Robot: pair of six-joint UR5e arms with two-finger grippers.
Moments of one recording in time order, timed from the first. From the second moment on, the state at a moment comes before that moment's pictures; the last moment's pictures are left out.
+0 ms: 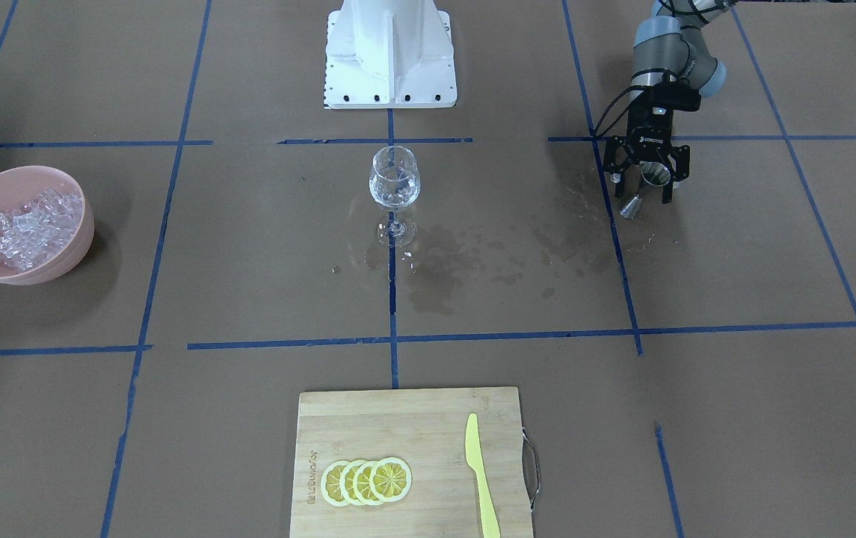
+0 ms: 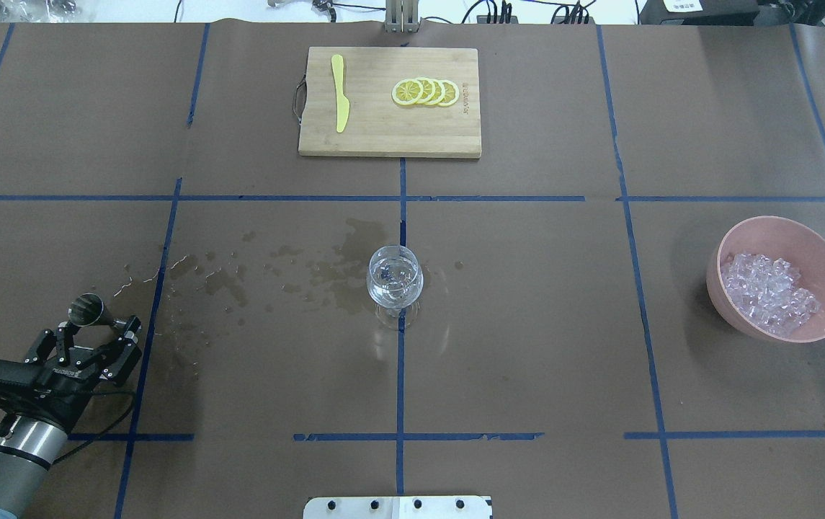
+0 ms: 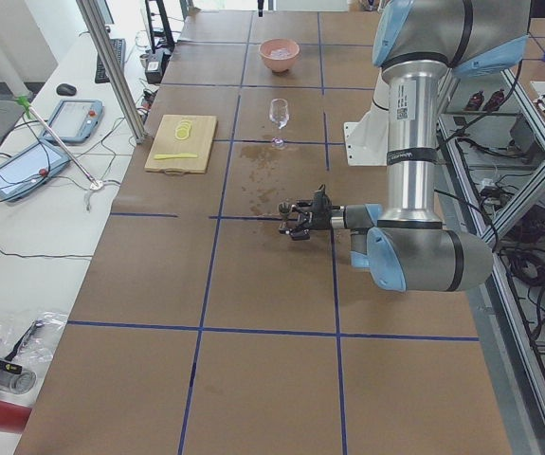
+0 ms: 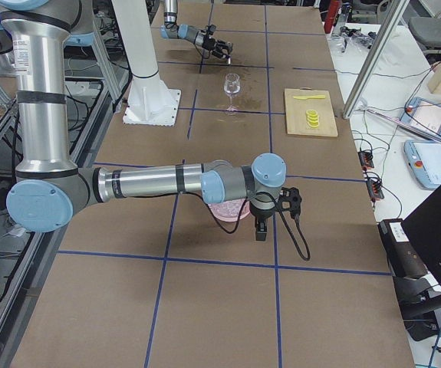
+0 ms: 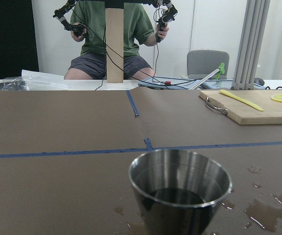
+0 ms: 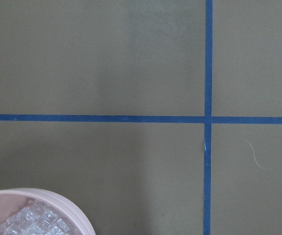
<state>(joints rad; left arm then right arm) -0.02 -1.45 -1.52 -2.99 -0.38 -1.11 1.45 -1.57 1.67 -1.49 2.38 0.22</state>
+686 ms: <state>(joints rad) -0.02 -1.45 -1.52 -2.99 -0.38 -1.09 1.45 -1.57 1.67 -1.49 2.38 0.22</state>
